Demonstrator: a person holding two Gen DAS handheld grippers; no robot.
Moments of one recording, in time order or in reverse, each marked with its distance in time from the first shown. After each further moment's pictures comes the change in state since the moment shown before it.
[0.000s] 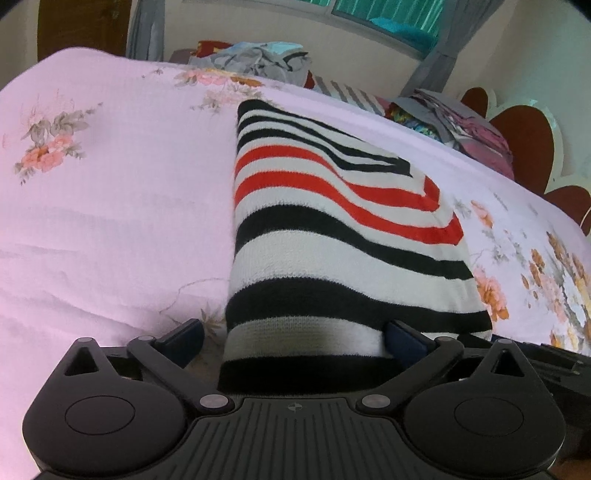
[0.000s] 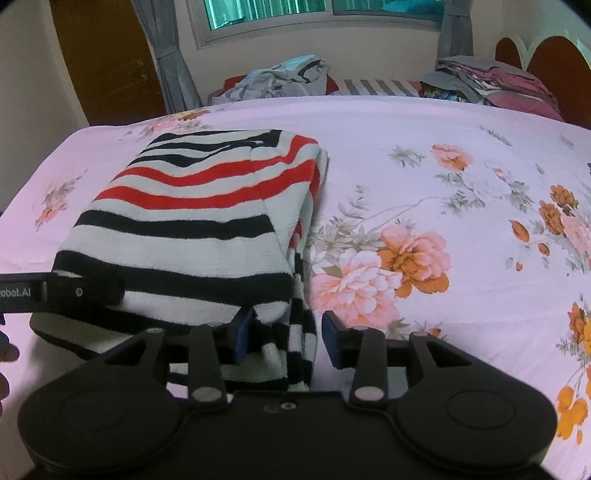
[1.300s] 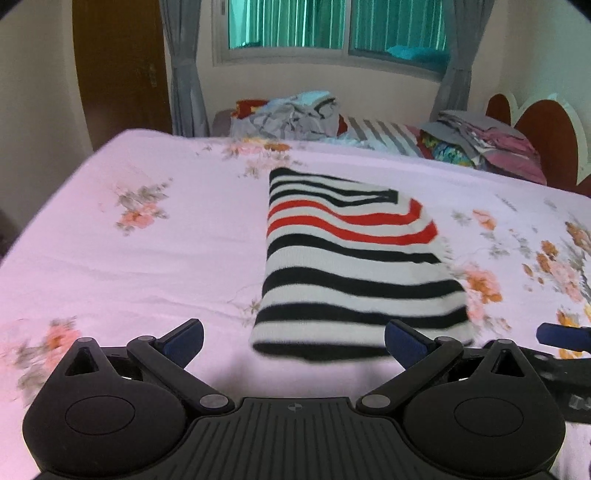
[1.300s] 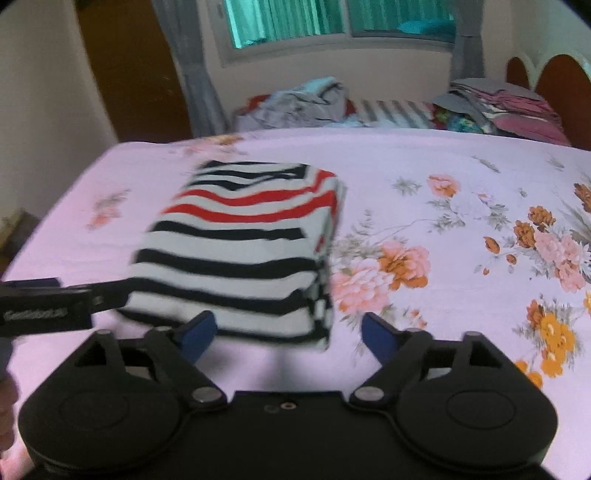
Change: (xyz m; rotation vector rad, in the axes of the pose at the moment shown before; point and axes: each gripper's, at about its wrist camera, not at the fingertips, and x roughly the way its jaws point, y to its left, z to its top) left arm -0.132 -0.057 -0.044 0.113 -0.164 0.253; right arm -0.114 0.006 -0.018 -0.041 -0.061 0.122
